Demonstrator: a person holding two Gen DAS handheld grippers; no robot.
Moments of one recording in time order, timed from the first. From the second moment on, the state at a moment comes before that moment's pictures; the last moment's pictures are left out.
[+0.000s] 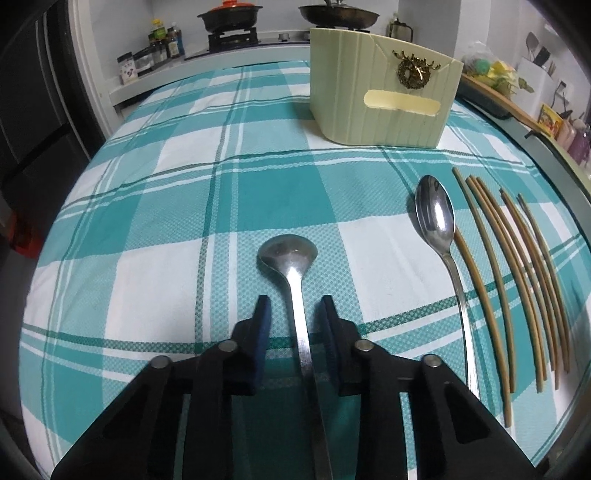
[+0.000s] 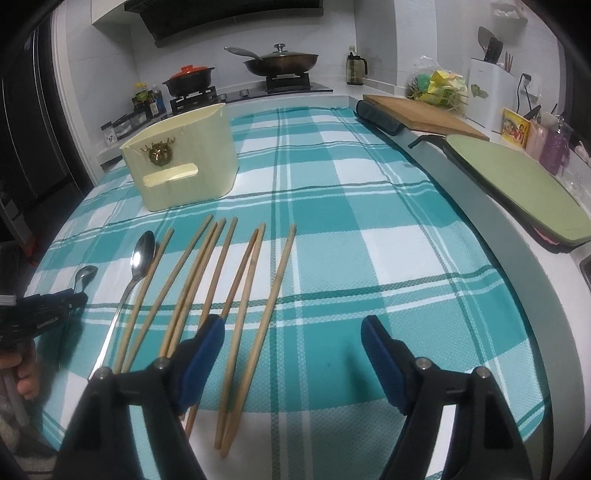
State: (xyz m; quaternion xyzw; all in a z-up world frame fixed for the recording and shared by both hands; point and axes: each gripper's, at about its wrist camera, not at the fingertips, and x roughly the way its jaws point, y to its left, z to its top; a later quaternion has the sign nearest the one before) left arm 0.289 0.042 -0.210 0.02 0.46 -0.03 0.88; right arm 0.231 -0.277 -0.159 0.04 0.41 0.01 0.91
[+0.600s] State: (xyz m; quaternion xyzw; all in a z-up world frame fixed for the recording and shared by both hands) left arm 0.297 0.116 -0.210 -0.08 0.49 -0.04 0.87; right arm 0.222 -0.283 -0.157 0.05 0.41 0.00 0.91
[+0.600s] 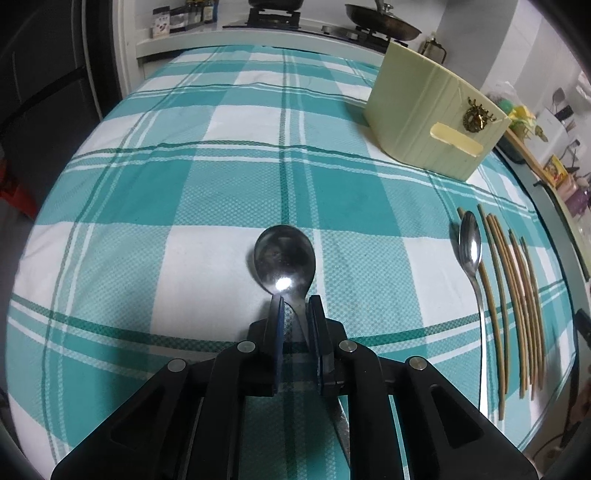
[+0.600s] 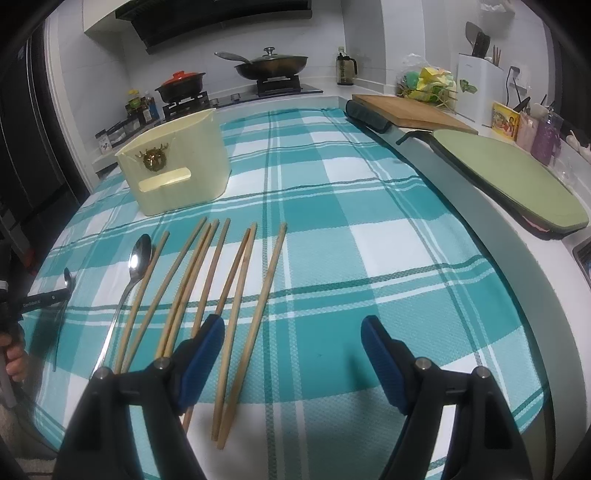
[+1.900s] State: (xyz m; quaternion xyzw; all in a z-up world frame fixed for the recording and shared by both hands) left arm 0.310 0.108 -0.214 -0.07 0.49 0.06 0.87; right arm 0.343 -0.250 -0.203 -0.04 0.51 0.08 0.86
